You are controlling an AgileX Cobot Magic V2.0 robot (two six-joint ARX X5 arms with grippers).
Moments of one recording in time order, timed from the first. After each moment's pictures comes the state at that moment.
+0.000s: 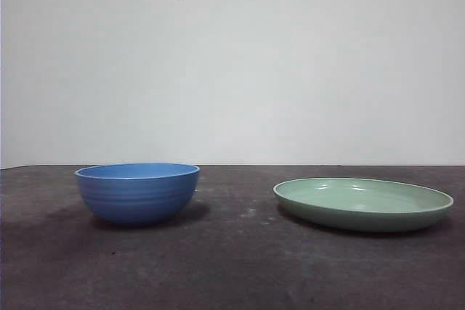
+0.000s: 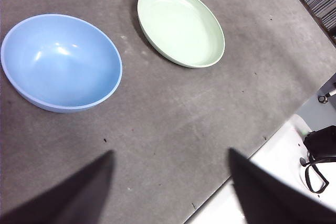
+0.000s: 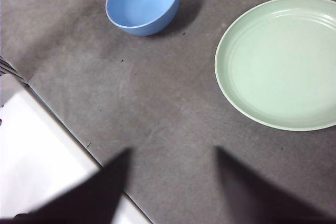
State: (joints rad) left arm -0.19 0.73 0.88 -0.90 0.66 0.00; right arm 0.20 0.76 0.95 -1.05 -0.58 -0.12
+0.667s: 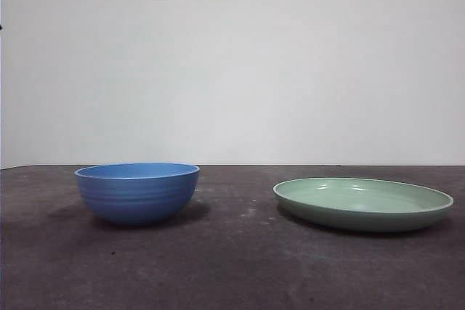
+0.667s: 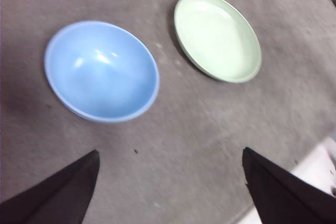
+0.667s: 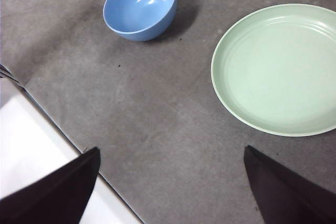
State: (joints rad) left arm -0.19 0.85 0.93 -0.84 0.53 -0.06; right arm 0.20 0.76 0.95 -1.03 -0.58 -0.12
